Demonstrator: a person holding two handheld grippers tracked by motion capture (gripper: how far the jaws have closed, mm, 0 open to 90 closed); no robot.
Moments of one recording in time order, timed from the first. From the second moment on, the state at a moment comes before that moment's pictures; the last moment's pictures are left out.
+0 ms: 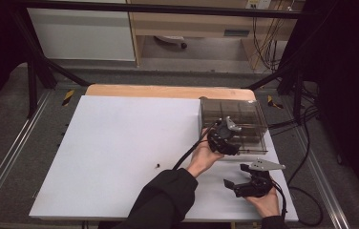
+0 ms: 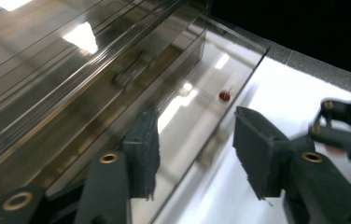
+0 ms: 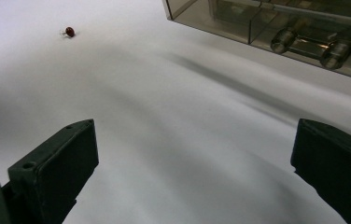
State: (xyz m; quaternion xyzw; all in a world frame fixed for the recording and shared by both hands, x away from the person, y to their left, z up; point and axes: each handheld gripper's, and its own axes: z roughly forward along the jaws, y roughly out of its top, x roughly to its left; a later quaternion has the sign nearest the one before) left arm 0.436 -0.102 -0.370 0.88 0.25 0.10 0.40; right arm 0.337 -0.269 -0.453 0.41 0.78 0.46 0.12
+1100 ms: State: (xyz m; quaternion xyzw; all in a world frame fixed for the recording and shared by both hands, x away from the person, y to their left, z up) left arm 0.393 0.119 -0.384 0.85 0.32 0.15 0.40; right arm 0.337 -0.268 -0.454 0.41 0.78 0.46 0.12
